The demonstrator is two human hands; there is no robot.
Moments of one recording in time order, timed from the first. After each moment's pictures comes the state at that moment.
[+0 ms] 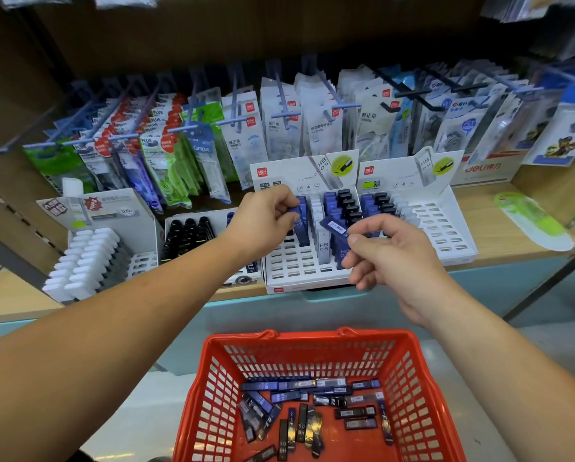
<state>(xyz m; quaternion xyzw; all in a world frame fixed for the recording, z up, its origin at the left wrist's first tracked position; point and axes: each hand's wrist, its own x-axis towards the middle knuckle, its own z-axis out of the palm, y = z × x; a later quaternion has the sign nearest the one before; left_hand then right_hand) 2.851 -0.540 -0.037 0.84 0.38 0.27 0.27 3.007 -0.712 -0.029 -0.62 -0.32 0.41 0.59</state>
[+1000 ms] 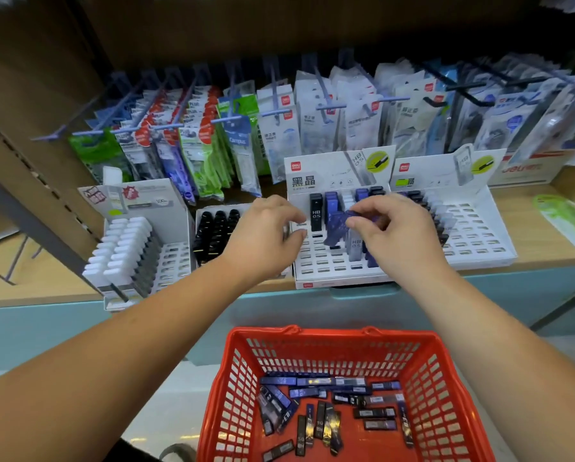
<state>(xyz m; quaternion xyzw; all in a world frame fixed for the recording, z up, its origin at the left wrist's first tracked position) 2.796 -0.554 -0.048 0.89 0.37 0.24 0.11 2.994 -0.659 -0.041 -0.70 -0.53 0.09 0.48</state>
